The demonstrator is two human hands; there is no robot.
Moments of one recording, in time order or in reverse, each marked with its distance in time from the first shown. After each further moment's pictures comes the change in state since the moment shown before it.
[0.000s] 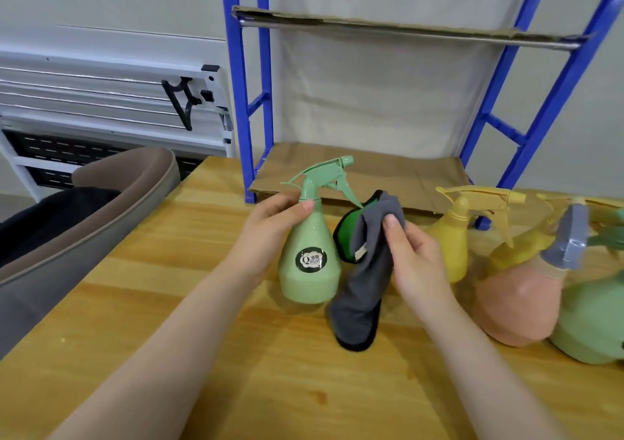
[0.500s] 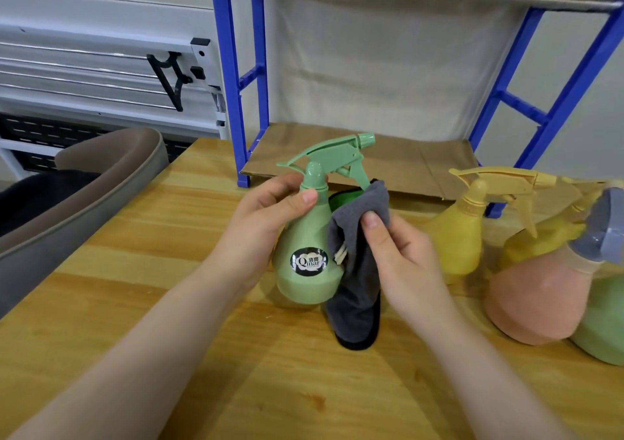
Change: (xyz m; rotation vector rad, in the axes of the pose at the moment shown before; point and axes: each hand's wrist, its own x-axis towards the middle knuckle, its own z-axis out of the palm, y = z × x) left_hand -0.006 -0.009 0.002 -0.136 -0.094 0.028; right_hand -0.011 0.005 0.014 -0.027 -0.189 -0.121
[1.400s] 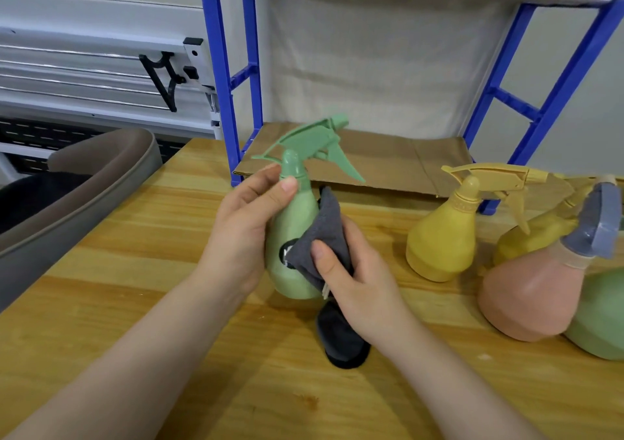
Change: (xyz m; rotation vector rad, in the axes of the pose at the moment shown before) left_hand -0.007 0.007 0.012 -0.215 0.078 0.067; right_hand -0.014 0.004 0.027 -0.033 -0.148 0.024
